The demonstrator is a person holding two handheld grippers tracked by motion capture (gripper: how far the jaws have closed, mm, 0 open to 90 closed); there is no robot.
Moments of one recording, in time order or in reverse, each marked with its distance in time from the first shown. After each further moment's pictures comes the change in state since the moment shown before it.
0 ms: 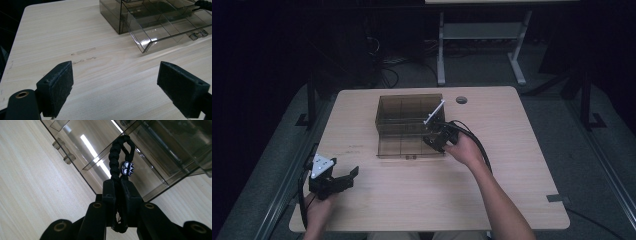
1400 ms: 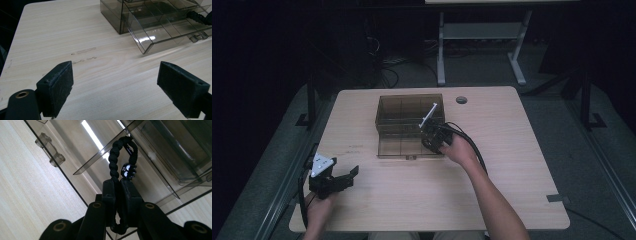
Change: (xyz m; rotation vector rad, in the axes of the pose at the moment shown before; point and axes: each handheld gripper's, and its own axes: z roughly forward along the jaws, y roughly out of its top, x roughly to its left) left arm 0.002 0.000 0.003 0.003 -0.002 -0.013; right arm 0.000 0.010 0.027 0.074 -0.021 -0.017
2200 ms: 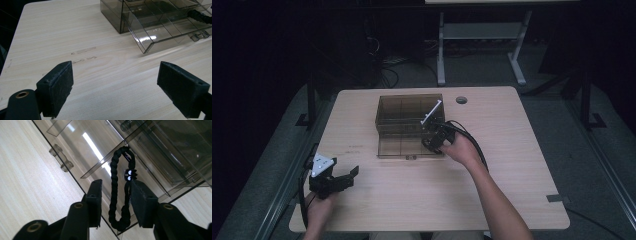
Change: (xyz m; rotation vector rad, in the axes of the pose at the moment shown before) left arm 0.000 0.000 0.001 0.002 0.000 0.004; right arm 0.001 -0.004 -0.018 -0.083 0.014 0.007
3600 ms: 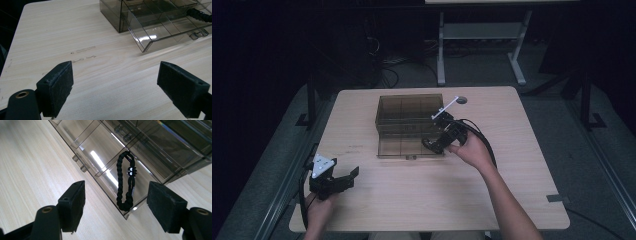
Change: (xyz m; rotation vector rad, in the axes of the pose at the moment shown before) left arm -0.003 -0.001 -0.002 0.002 0.003 0.008; right arm -0.001 -0.023 -0.041 -0.146 0.065 0.051
